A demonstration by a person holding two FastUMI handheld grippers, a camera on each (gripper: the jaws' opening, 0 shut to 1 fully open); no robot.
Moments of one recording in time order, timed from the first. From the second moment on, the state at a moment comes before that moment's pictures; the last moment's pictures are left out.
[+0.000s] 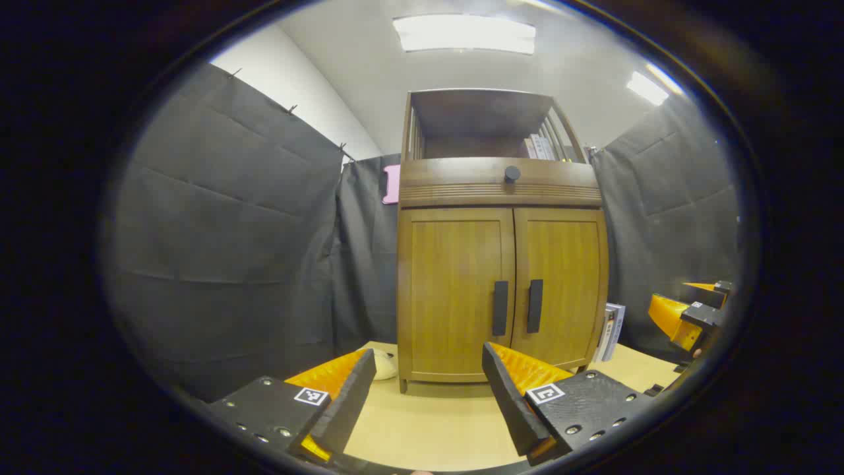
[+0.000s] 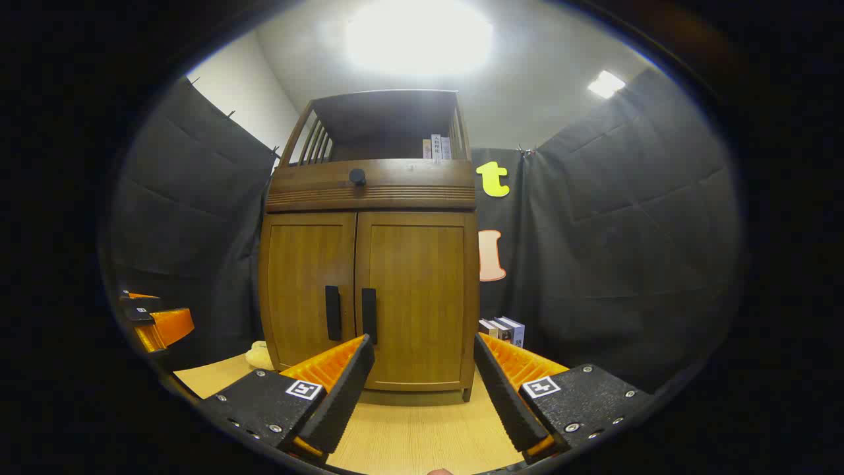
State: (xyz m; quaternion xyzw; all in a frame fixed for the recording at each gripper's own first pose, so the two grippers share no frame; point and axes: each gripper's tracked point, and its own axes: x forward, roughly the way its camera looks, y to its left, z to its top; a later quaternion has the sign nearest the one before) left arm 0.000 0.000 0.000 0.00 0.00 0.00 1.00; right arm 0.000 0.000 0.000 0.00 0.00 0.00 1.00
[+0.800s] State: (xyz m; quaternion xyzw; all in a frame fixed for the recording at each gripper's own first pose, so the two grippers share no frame) left arm 0.031 -0.014 0.001 0.02 0.00 -0.02 1.00; right arm 0.018 0.005 -0.016 0.02 0.03 0.00 1.00
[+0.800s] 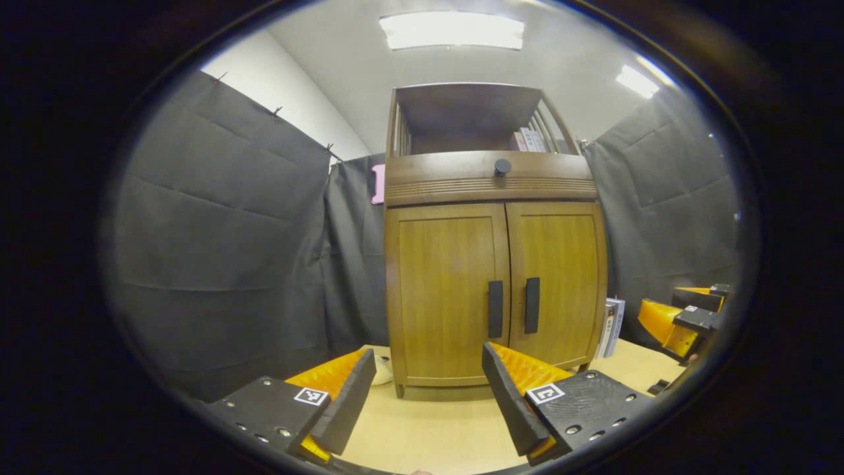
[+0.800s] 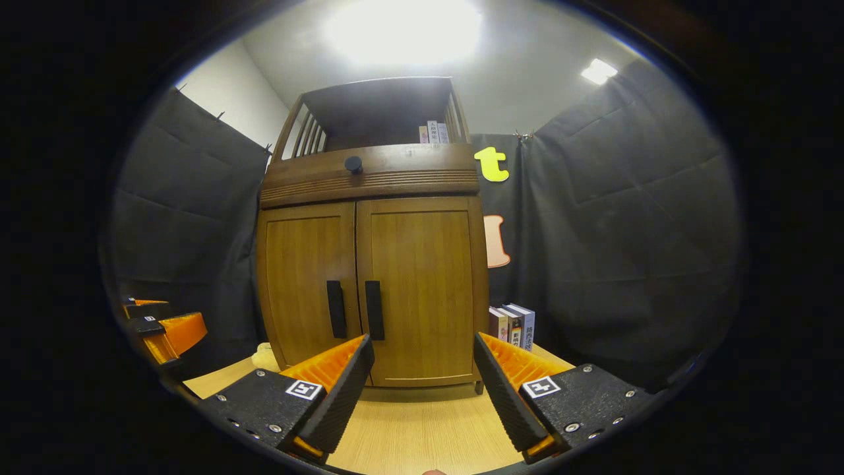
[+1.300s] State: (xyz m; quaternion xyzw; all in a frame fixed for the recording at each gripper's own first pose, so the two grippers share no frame) left arm 0.033 0.000 0.013 0.01 -0.01 0.01 1.00; right arm 0.093 0.034 0.009 0.04 0.01 0.03 1.00
